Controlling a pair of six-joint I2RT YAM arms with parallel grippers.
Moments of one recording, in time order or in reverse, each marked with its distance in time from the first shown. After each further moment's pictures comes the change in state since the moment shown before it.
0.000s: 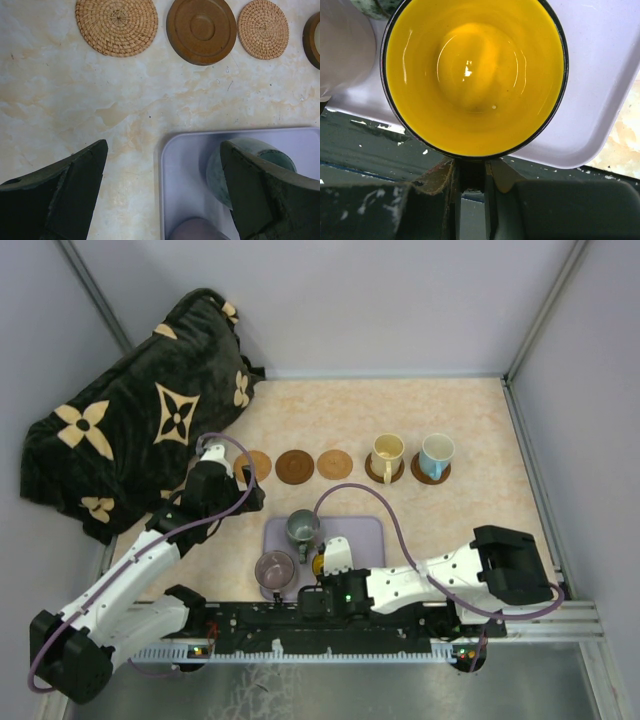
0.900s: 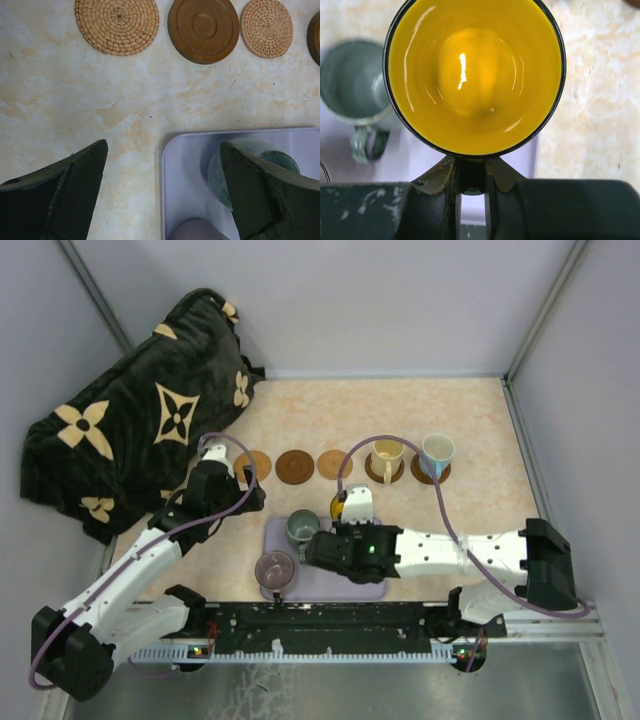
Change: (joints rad) left arm 0.000 0.015 0.000 0.003 0.000 0.000; right arm -0.193 -0.151 0.092 -0.149 0.228 -0.102
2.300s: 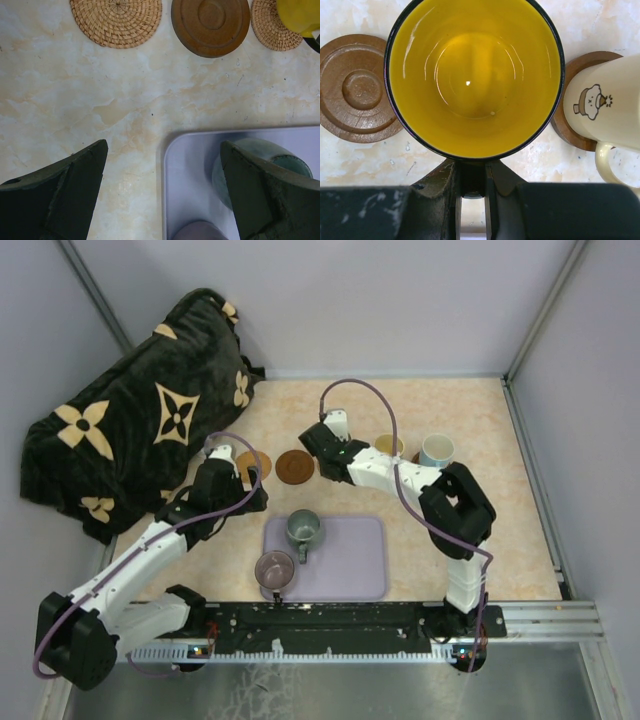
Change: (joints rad) left arm 0.000 0.070 0.000 0.020 0.007 -0.001; right arm -0.634 0.524 0.393 0.509 -0.316 -0.659
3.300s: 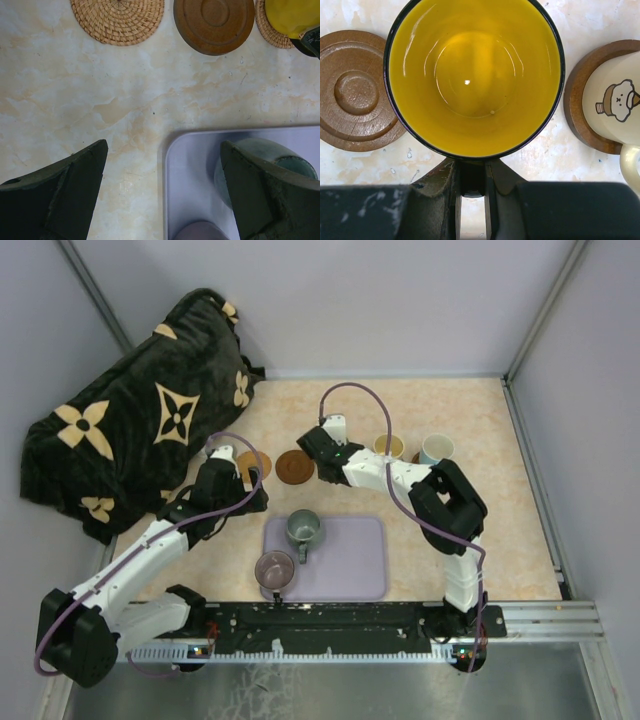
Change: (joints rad) left arm 0.000 0.018 0.000 0.000 -0.001 -0.001; right arm -0.005 0.064 0.001 0.034 -0.013 0.044
